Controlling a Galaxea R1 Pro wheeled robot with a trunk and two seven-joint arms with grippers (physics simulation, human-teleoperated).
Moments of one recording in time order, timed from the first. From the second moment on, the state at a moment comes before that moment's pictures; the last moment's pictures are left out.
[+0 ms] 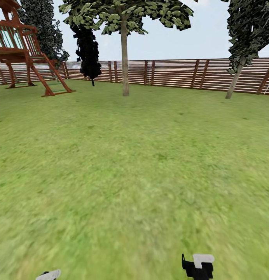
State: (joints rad) left arm -0.31 0.17 0.01 -0.12 0.28 -0.54 -0.01; right arm -0.39 0.00 -0.16 -0.16 0.28 -0.50 -0.27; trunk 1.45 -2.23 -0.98
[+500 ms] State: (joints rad) left arm -0.31 0.17 0.01 -0.12 0.28 -0.54 -0.01; right arm -0.39 0.00 -0.16 -0.16 0.28 -0.50 -0.27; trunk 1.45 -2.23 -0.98
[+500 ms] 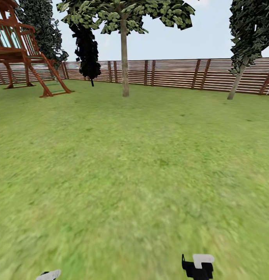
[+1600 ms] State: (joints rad) left arm -0.31 0.17 0.01 -0.12 0.28 -0.54 -0.01; right arm -0.39 0.00 -0.16 -0.13 0.28 -0.50 -0.27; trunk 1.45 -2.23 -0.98
